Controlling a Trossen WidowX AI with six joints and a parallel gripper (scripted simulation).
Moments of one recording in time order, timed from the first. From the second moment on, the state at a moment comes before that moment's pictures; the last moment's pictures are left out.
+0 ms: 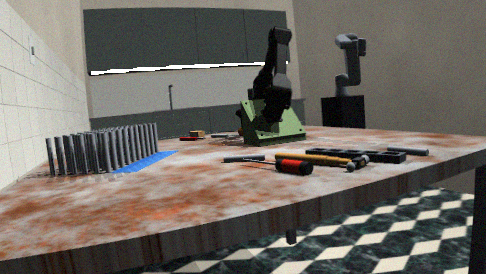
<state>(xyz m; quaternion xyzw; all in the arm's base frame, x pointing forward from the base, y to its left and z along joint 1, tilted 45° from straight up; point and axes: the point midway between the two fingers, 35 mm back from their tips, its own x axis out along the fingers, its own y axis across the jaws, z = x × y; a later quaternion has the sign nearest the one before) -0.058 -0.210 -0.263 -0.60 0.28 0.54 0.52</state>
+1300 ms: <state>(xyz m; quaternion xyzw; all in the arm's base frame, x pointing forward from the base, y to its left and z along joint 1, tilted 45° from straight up) -0.055 -0.190 -0.276 -0.60 0.28 0.54 0.53</state>
